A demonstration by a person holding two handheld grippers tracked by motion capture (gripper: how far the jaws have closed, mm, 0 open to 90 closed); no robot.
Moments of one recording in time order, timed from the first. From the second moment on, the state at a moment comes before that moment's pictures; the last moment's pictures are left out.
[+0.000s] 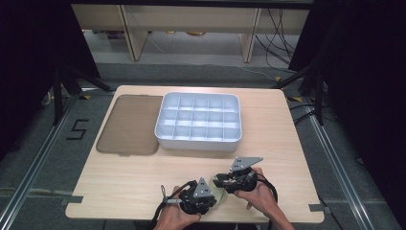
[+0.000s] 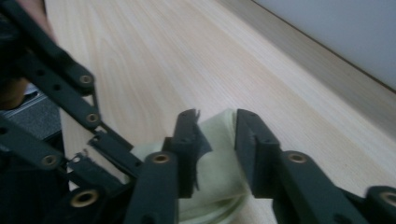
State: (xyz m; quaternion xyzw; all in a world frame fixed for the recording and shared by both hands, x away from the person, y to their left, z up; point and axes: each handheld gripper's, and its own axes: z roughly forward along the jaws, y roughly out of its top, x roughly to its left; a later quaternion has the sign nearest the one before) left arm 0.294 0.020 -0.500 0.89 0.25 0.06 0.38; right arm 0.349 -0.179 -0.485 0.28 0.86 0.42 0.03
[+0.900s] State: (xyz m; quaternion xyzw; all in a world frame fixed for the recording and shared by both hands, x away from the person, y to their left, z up) left arm 0.290 0.019 -0.501 0.89 0.23 0.07 0.38; right arm 0.369 -0.173 -0.508 0.33 0.86 0.38 -0.06
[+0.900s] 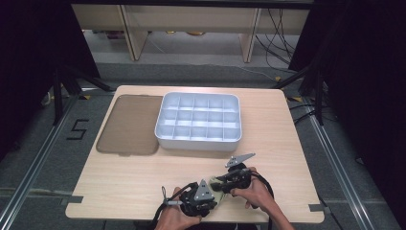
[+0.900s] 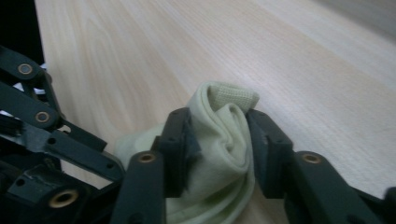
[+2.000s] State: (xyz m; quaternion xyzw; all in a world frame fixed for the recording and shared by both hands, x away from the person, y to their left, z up) left arm 0.277 0.143 -0.499 0.82 0.40 0.10 0.39; right arm 0.360 -0.174 -0.503 0.32 0.85 0.42 -0.05
